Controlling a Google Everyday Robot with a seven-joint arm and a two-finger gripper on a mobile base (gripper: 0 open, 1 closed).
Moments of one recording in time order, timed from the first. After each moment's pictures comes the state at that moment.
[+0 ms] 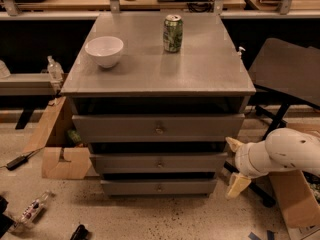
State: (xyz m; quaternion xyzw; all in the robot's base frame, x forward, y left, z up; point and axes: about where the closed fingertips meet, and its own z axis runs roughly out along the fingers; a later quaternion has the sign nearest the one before) arm 0.517 -0.241 0.591 -0.64 0.73 0.00 0.25
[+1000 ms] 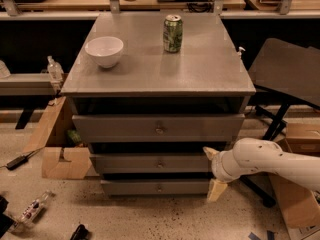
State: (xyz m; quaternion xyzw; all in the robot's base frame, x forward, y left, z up) arm 0.542 -0.190 0.503 -0.69 0.69 0.02 0.24
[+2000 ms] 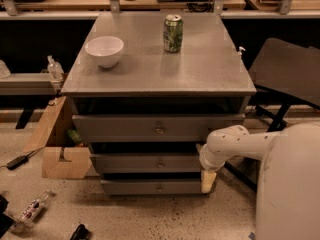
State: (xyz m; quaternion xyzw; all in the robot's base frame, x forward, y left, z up) arm 0.597 -0.185 0.453 -0.71 0.69 -0.03 0.14
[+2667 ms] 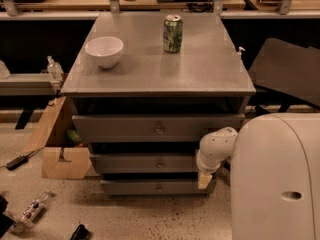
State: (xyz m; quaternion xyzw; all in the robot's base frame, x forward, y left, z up) arm 0.602 -0.185 0.416 -0.71 0.70 -0.04 0.10
